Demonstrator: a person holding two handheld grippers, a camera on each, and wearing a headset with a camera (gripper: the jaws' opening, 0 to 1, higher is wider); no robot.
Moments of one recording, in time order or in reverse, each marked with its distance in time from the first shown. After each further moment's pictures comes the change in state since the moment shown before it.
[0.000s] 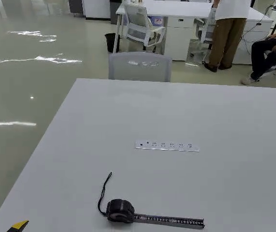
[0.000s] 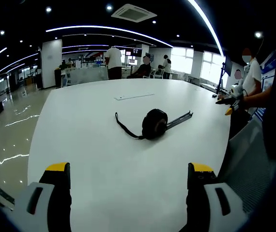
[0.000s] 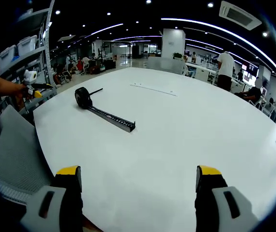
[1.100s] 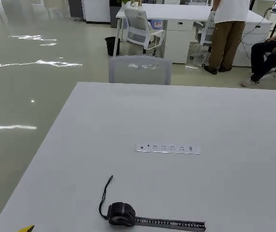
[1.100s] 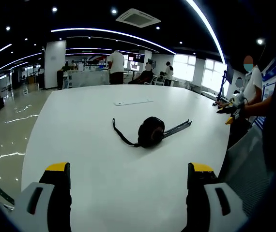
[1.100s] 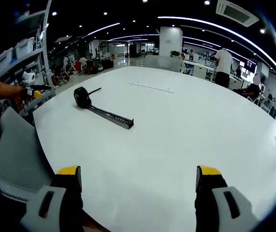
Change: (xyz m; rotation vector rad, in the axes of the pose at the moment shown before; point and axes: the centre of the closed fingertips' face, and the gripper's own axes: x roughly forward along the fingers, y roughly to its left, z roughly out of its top) left arm 0.011 -0.009 0.008 -0.045 -0.068 0.009; right arm -0.004 -0.007 -0.010 0.033 0.013 -0.016
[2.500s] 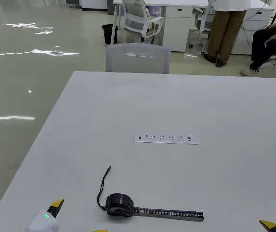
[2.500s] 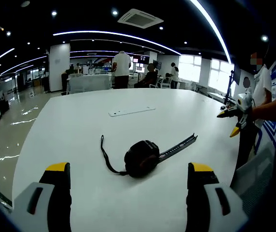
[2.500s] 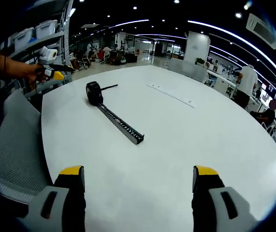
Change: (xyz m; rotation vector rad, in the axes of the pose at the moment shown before) left arm 0.077 -0.042 0.047 0.005 -0.006 0.086; right arm 0.043 0.009 0.047 -0.248 0.037 0.129
